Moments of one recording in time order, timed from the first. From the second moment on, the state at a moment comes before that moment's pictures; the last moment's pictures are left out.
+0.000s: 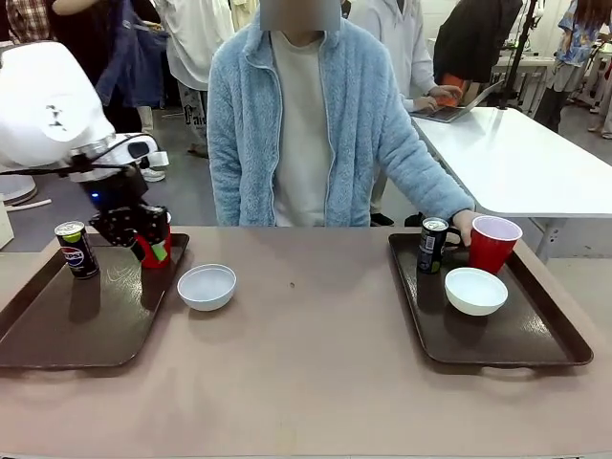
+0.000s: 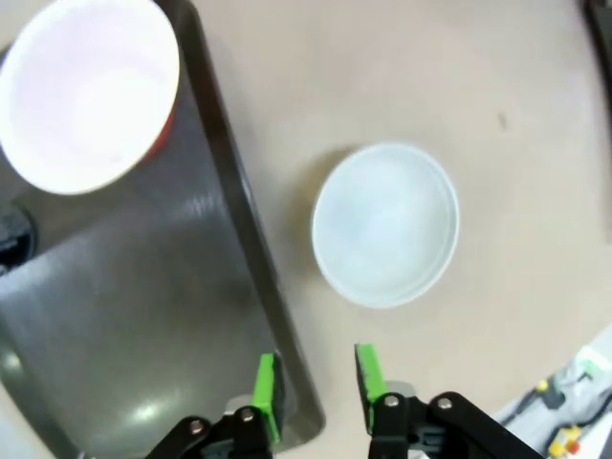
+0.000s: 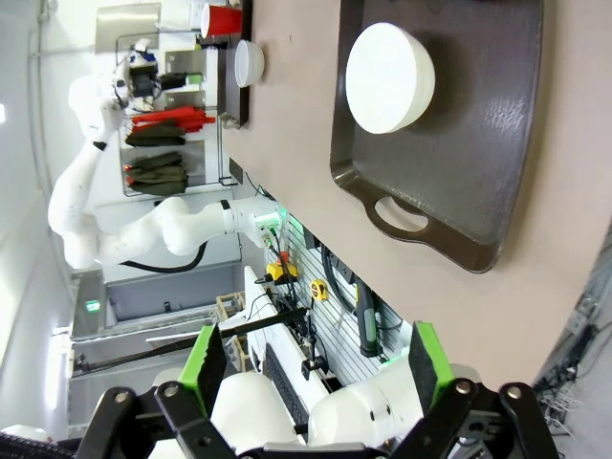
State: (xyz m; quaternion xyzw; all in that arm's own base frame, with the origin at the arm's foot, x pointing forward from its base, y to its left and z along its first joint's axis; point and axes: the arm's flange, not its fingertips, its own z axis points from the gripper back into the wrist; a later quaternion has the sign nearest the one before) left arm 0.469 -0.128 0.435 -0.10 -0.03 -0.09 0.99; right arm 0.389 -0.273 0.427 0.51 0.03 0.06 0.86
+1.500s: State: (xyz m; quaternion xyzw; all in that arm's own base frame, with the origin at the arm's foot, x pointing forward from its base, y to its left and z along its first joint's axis) left arm 0.517 -0.198 0.343 -0.01 0.01 -0.09 1.00; right arm 0.389 -0.273 0.427 0.51 0.03 0.06 0.86
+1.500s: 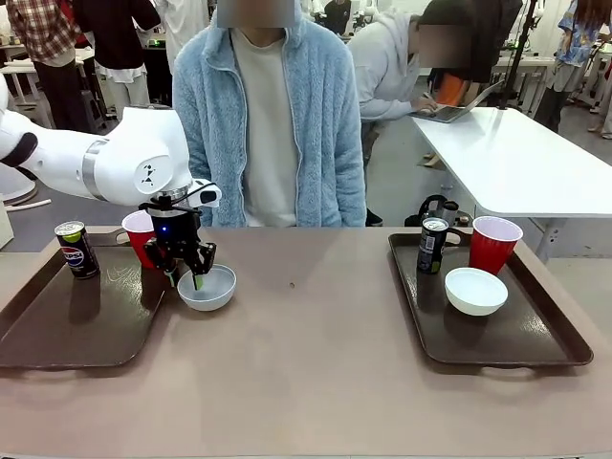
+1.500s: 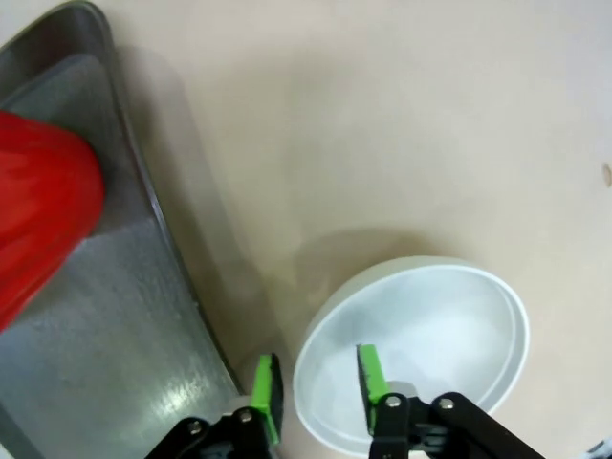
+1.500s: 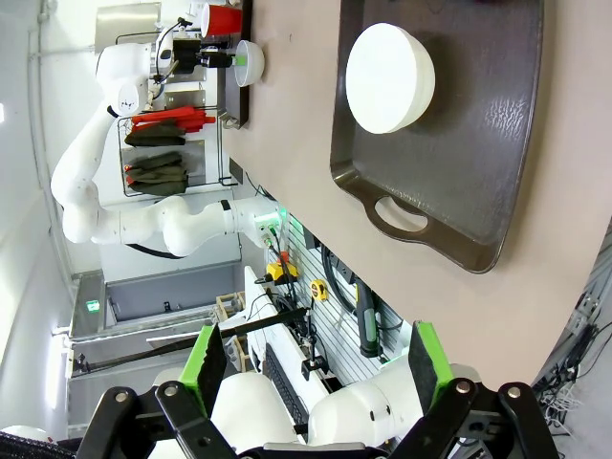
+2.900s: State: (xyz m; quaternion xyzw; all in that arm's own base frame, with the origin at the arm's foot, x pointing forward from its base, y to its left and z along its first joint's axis) left arm 0.419 -0.049 0.431 -0.04 -0.02 -0.12 0.99; right arm 0.389 -0.272 0.427 0.51 0.03 0.06 0.86
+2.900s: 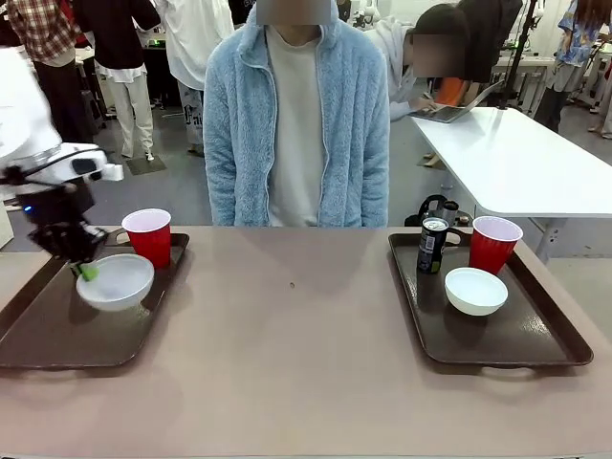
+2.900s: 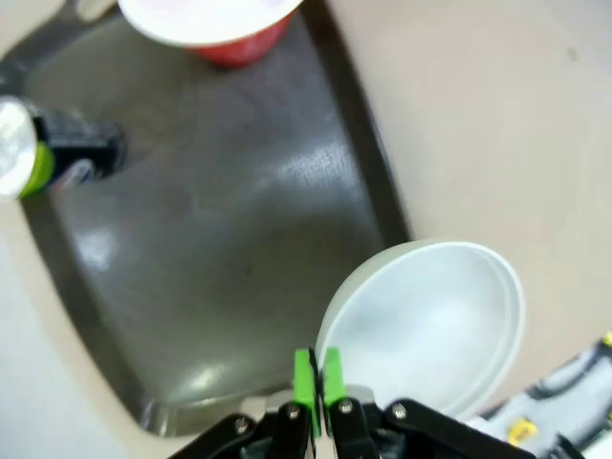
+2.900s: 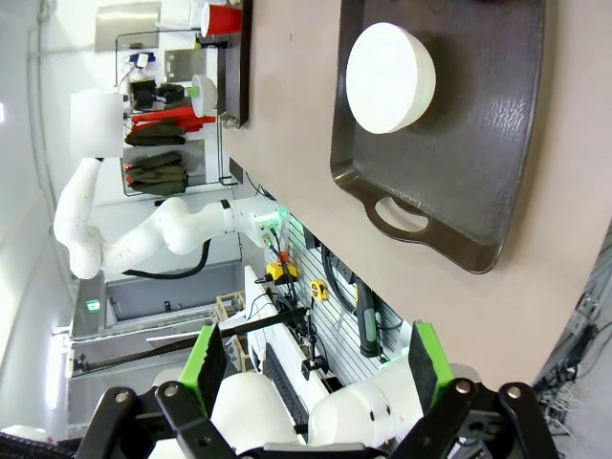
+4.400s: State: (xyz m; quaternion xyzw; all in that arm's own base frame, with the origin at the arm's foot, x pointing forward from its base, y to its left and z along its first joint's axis) left arm 0.413 -0.021 0.437 -0.03 -0.02 -0.08 1.00; right arm 0.389 -0.272 0.427 0.51 0.03 0.06 0.86
